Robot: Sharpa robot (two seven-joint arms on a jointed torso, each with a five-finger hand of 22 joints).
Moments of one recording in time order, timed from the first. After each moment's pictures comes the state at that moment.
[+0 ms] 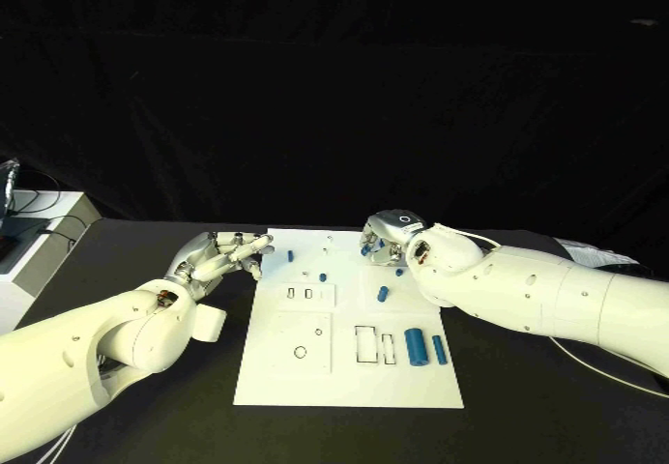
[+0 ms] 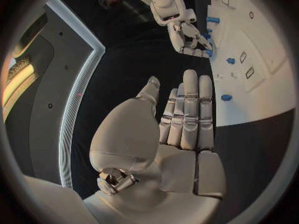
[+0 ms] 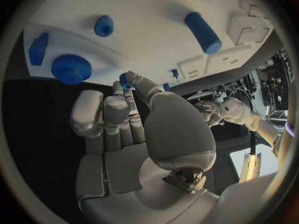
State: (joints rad) left arm 1.07 -0.89 0.12 1.51 -0.24 -0.26 0.36; left_hand 1.34 0.00 0.02 0.06 0.06 1.04 0.16 0.07 0.06 1.17 0.11 0.06 0.06 1.26 0.03 0.61 0.47 0.13 0.93 0.04 0.97 0.52; right arm 1.30 -0.56 -0.15 1.14 -1.61 -0.43 -0.16; right_hand 1.27 -0.03 0.42 -0.19 0.25 1.20 0.12 0.07 0.07 1.24 0.08 0.05 0.06 1.41 -0.04 1.13 0.68 0.12 1.46 -0.05 0.98 1.31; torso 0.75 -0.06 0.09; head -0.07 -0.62
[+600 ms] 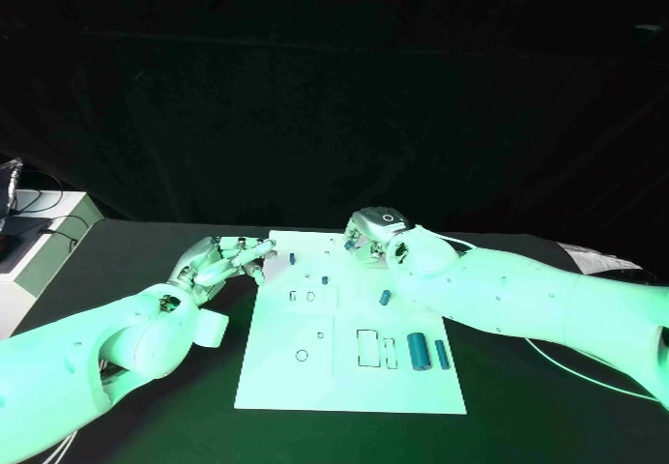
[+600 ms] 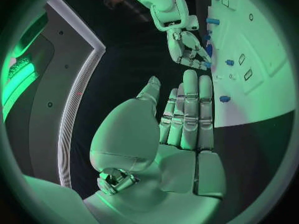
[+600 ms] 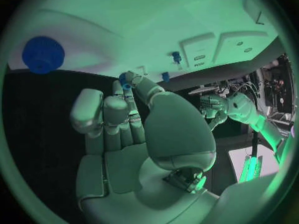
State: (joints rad) left arm 1.06 -0.89 0.12 1.52 -0.24 -0.26 0.36; left_hand 1.35 0.00 0.02 0.06 0.06 1.04 0.16 0.07 0.06 1.17 0.11 0.06 0.06 1.26 0.03 0.62 0.47 0.13 0.93 0.04 0.97 0.52; right arm 1.30 -0.44 -0.14 1.06 -1.62 -0.51 -0.22; right_hand 1.27 -0.03 0.42 -0.20 0.26 1.20 0.12 0.07 0.07 1.24 0.08 0.06 0.06 1.41 -0.04 1.13 0.69 0.12 1.47 -0.05 0.95 1.31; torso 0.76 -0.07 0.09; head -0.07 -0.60
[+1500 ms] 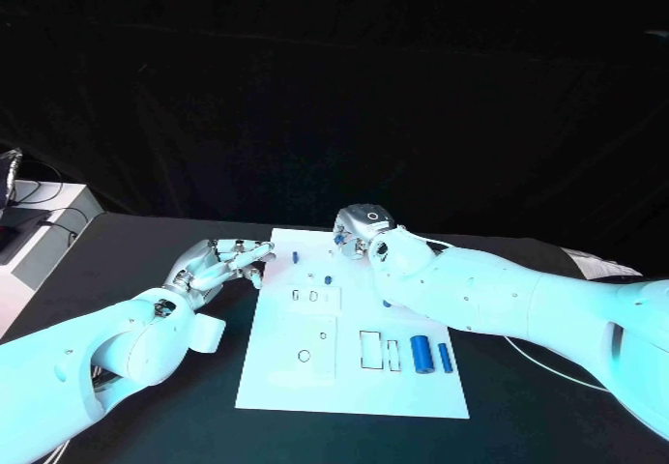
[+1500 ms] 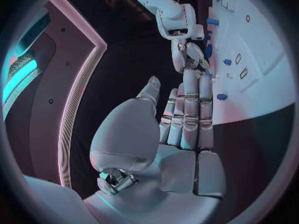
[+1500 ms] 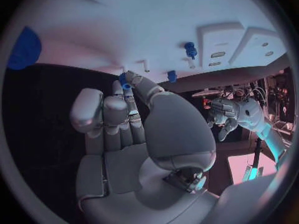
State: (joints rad) left arm 1.06 -0.89 0.13 1.54 -0.25 -0.25 0.36; left_hand 1.35 0.00 0.02 0.06 0.06 1.04 0.16 0.07 0.06 1.17 0.11 0.06 0.06 1.25 0.03 0.62 0.47 0.13 0.93 0.04 0.98 0.52; right arm 1.29 -0.36 -0.14 0.96 -1.66 -0.55 -0.28; right_hand 1.27 -0.03 0.41 -0.21 0.26 1.20 0.11 0.06 0.07 1.25 0.08 0.05 0.06 1.41 -0.03 1.13 0.69 0.11 1.47 -0.05 0.94 1.31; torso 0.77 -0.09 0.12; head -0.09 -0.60
